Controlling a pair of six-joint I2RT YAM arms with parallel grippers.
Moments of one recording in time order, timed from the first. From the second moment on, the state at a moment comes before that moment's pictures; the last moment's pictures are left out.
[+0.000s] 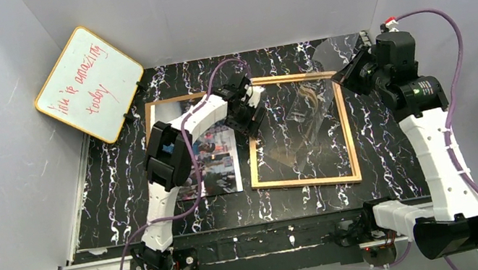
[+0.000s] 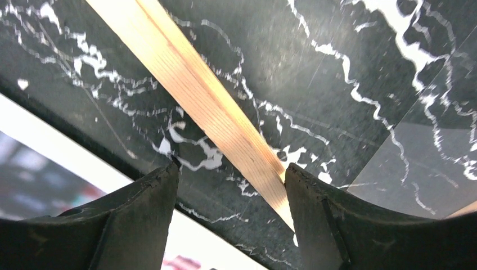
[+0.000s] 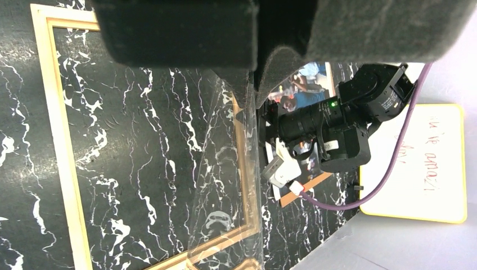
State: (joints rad) left arm -0.63 2.27 1.85 -0.76 0.17 0.05; right arm 0.11 1.09 1.39 -0.82 -0.10 0.71
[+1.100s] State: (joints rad) left arm -0.54 2.03 1.82 -0.85 0.20 0.12; right arm 0.11 1.32 1.61 -0.80 -0.50 0.63
